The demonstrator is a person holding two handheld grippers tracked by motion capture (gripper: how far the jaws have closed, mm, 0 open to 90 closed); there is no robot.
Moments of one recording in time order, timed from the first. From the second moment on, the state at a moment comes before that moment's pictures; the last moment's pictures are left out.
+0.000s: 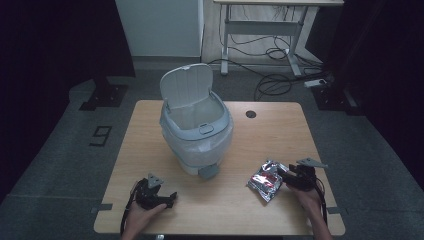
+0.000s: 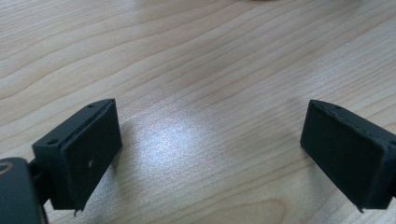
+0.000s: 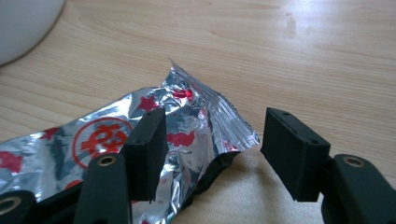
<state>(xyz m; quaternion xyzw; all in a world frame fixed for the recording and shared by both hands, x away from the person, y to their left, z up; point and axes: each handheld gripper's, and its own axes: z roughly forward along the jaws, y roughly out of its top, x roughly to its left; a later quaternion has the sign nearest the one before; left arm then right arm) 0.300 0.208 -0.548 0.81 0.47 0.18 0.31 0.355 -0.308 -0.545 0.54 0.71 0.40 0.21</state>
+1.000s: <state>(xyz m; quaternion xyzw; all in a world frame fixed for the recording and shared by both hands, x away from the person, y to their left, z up) 0.300 0.208 -0.548 0.81 0.47 0.18 0.31 0.353 -0.298 -0.543 0.54 0.71 0.42 0.20</state>
